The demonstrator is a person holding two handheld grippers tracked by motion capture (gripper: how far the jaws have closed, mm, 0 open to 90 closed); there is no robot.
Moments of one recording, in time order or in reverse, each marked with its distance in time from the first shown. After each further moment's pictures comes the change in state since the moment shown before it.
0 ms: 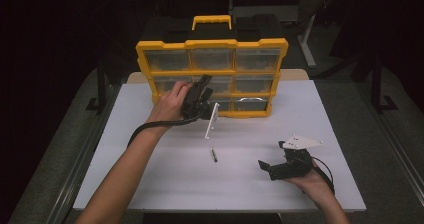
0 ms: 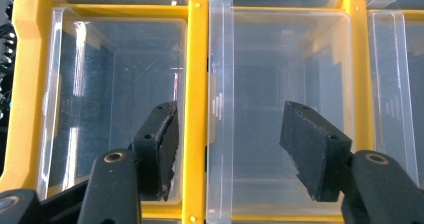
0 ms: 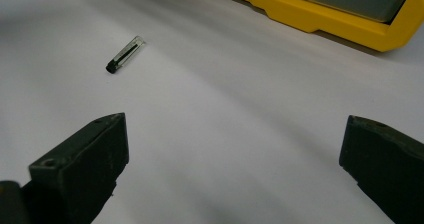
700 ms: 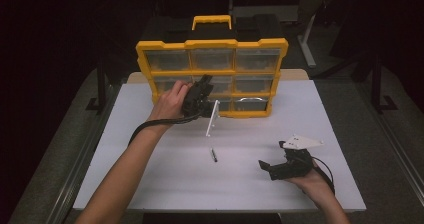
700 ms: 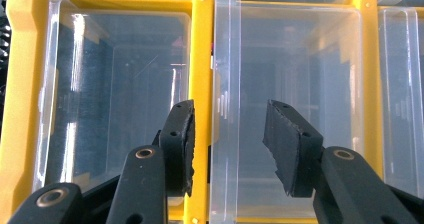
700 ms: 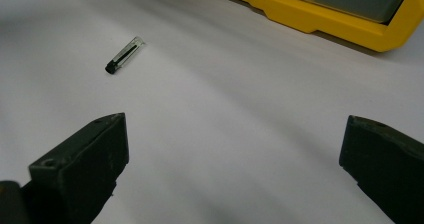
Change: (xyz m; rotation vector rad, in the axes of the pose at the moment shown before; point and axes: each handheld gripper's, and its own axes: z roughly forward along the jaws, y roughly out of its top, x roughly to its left) left arm 0.003 0.000 0.004 0.014 -0.004 -0.015; right arm 0.000 0.000 -0.001 -0.003 -0.002 0.002
